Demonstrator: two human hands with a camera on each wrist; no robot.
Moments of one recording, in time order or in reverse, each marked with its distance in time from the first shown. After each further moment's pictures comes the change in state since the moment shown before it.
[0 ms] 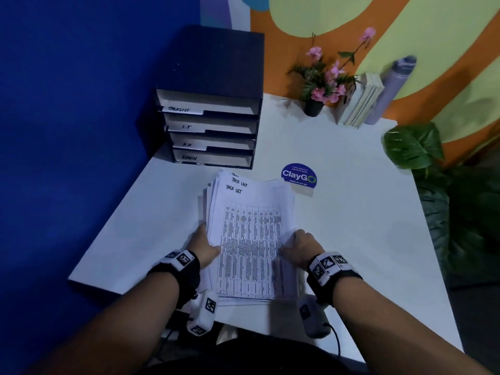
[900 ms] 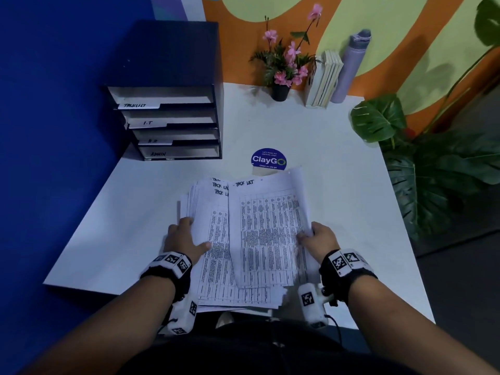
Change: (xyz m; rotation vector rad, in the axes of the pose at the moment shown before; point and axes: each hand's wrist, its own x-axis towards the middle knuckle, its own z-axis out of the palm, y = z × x) left_hand -0.021 0.005 0.037 0.349 0.227 0.027; right_hand -0.022 0.112 -0.014 0.495 0.255 0.040
